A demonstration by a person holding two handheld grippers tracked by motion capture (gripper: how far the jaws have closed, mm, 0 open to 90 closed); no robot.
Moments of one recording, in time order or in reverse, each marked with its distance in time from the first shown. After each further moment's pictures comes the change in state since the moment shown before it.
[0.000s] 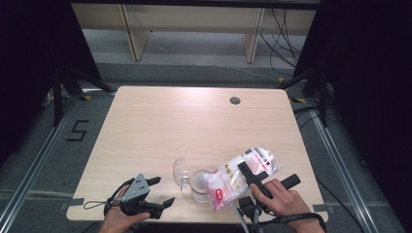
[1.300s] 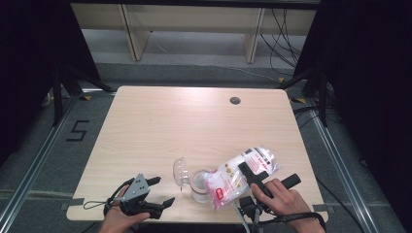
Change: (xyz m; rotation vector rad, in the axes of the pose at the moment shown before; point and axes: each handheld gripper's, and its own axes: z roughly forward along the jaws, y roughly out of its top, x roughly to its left) left arm 0.000 0.000 0.000 0.002 0.000 0.001; right arm 0.003 -0.002 0.001 -0.009 0.005 0.020
